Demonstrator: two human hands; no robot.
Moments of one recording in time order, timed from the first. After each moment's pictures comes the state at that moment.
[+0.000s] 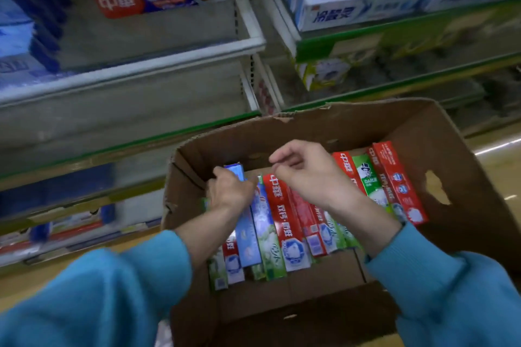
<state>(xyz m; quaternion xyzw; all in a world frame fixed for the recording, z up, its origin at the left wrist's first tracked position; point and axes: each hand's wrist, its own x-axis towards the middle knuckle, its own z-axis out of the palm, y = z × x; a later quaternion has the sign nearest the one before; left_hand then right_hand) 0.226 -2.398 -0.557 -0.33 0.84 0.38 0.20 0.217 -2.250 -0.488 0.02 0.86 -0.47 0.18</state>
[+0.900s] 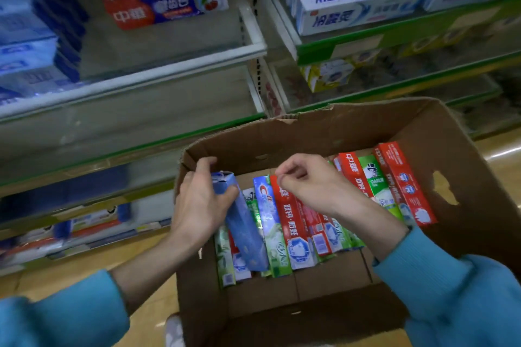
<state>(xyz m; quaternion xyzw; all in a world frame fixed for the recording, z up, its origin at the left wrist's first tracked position) 0.265 -2.446 -0.511 -0.18 0.92 0.33 0.09 0.229 -2.239 -0.477 0.02 0.86 -0.44 0.27</state>
